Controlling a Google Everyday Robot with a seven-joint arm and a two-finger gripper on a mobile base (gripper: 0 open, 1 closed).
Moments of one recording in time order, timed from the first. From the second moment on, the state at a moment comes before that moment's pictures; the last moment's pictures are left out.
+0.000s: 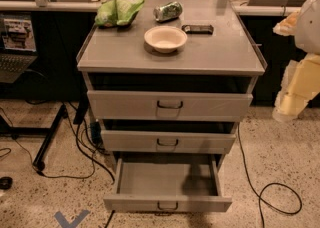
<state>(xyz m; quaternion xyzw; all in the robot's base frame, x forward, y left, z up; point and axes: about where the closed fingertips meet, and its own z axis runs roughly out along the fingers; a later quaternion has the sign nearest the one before) 0.438 -0.214 0.986 -0.60 0.78 -0.05 0.17</state>
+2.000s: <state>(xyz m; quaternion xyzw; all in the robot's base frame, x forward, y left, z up) 0.461 -0.204 0.775 -0.52 0.83 0.07 0.20</state>
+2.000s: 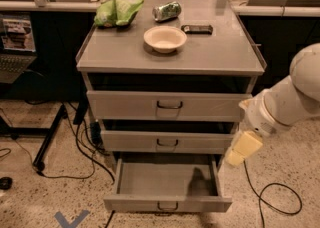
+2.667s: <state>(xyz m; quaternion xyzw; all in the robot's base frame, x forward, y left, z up) 0.461 -0.203 0.772 -0.52 0.83 0.07 0.19</state>
